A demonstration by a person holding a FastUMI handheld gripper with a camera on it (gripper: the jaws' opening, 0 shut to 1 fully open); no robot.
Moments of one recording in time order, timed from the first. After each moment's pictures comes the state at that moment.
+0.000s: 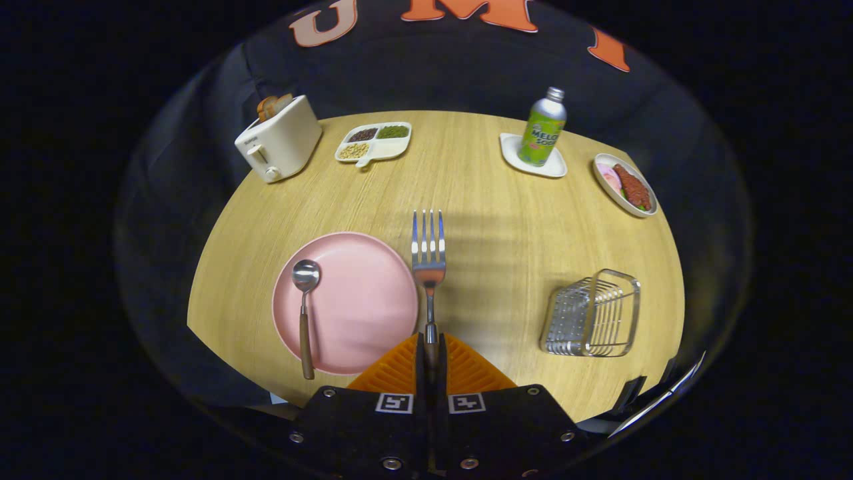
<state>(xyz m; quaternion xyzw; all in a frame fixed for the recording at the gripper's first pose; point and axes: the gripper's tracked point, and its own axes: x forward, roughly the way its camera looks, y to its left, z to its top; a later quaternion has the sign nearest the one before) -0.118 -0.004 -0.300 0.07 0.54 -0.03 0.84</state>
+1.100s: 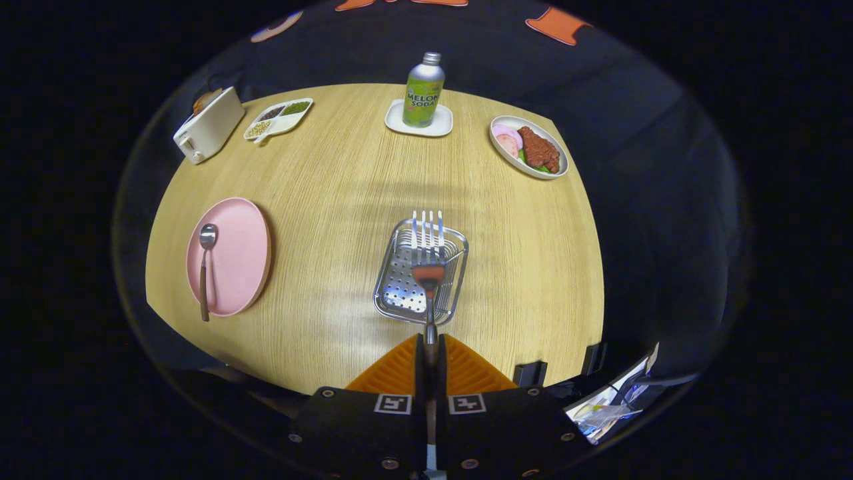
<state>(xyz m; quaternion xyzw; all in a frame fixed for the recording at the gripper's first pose) -0.194 -0.154 -0.298 0.00 0.63 -0.10 0.77</state>
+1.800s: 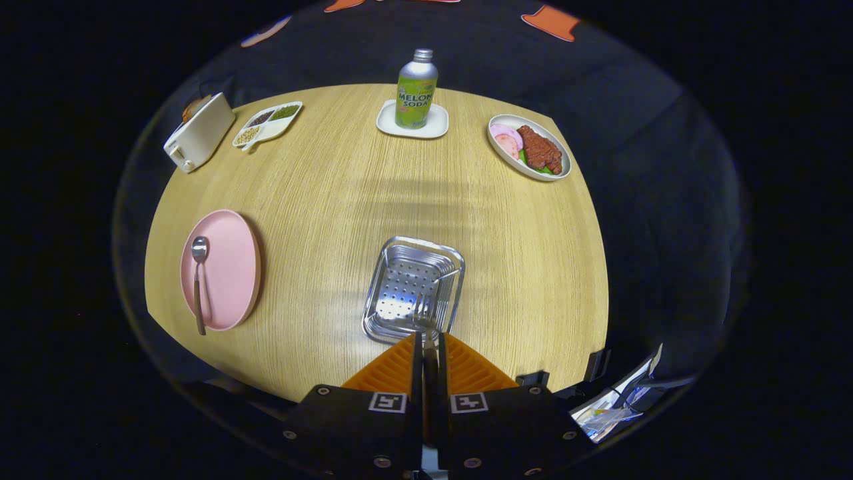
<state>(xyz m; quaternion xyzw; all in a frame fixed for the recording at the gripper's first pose) -0.163 -0.171 -0.306 0.00 0.60 -0.12 0.79</state>
